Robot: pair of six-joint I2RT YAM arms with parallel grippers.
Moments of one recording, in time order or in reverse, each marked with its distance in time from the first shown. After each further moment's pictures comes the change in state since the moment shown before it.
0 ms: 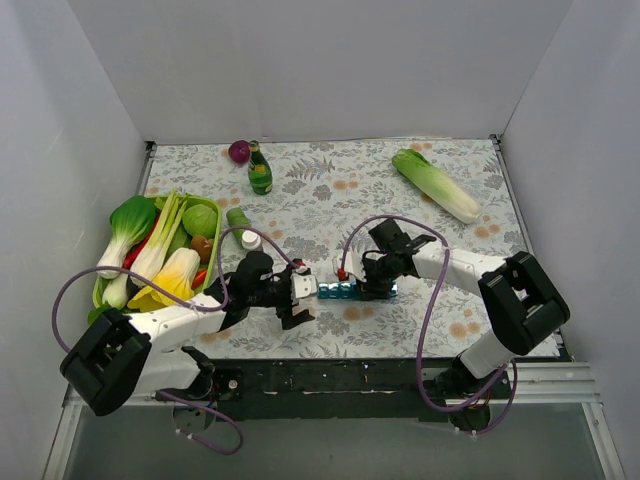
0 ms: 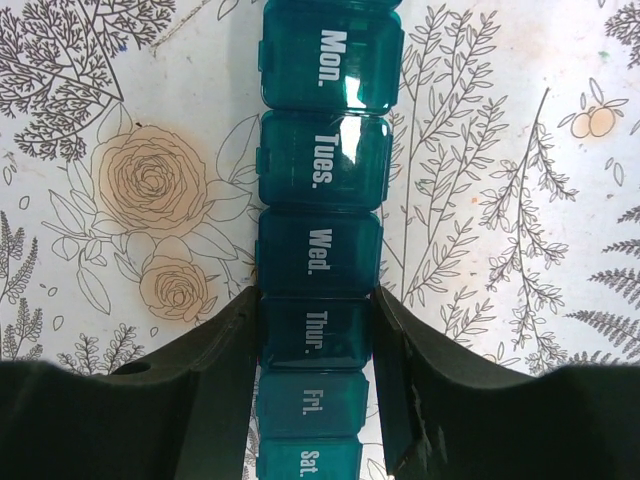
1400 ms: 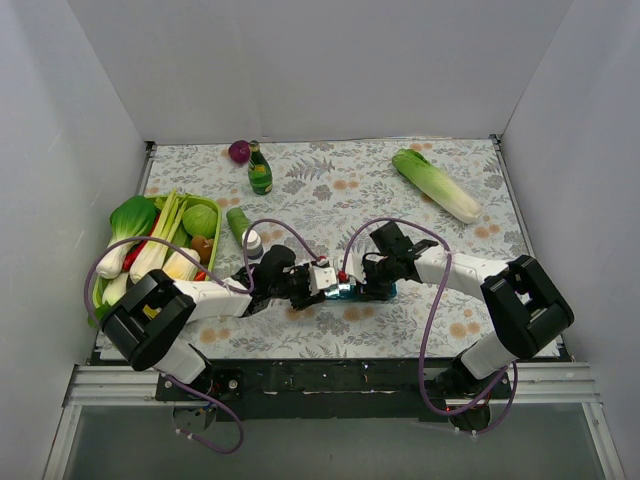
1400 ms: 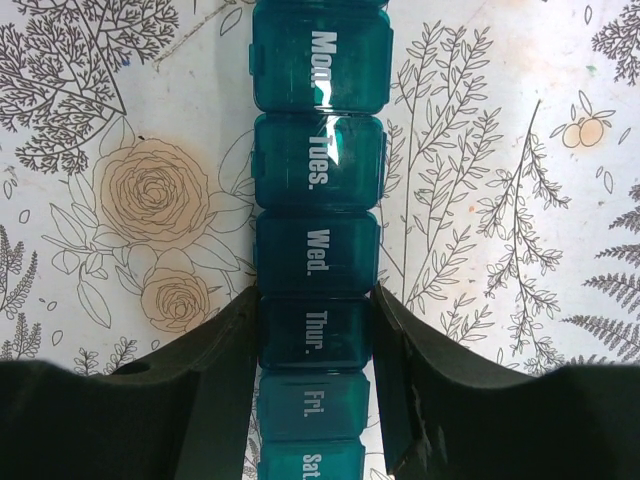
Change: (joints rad) left arm -0.057 0.327 0.112 0.173 -0.164 0.017; right arm 0.012 -0.028 -0.052 0.081 0.004 0.023
